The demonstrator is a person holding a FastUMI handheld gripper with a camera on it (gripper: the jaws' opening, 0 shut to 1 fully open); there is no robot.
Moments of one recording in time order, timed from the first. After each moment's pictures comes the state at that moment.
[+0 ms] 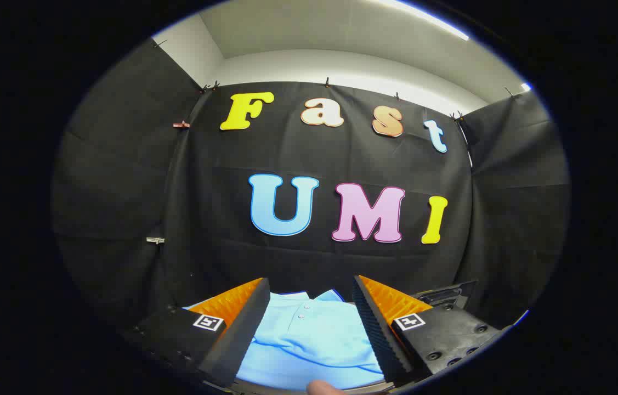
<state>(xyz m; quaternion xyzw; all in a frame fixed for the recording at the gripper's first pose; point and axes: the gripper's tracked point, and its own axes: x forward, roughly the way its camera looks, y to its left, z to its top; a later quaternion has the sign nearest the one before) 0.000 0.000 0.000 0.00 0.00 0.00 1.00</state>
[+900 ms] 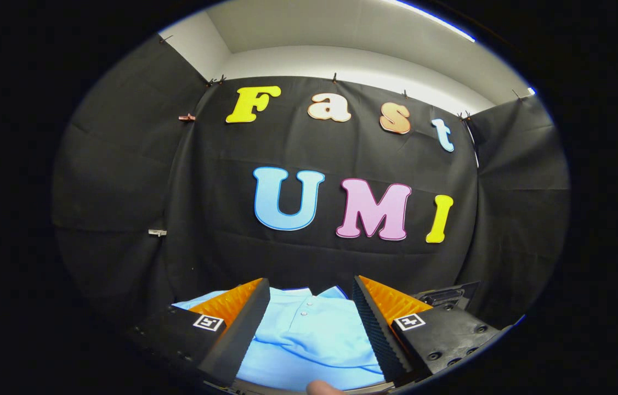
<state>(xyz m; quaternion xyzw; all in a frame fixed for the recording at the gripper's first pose) 0.008 0.007 -0.015 -0.01 0.02 0.01 1.00</state>
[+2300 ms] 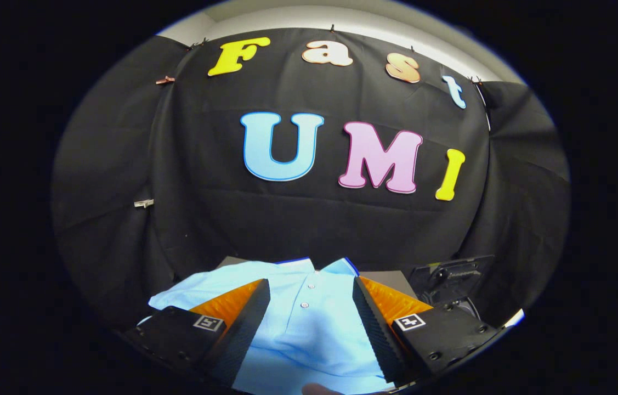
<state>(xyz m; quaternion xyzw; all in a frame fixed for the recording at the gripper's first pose) 0.081 0.007 -0.081 0.00 0.18 -0.01 0.98</state>
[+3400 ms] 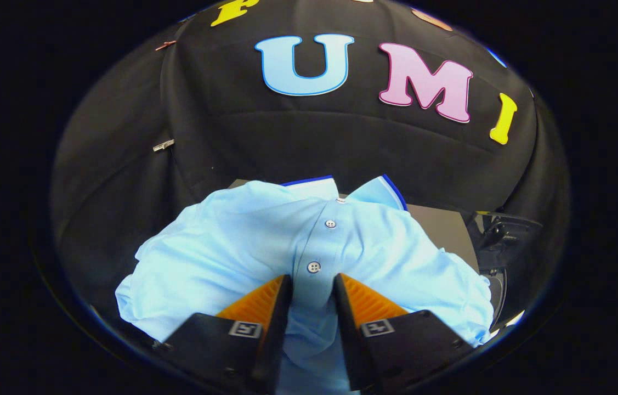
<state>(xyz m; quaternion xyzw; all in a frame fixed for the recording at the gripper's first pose) 0.085 0.014 -0.193 0.03 0.38 0.10 0.92</state>
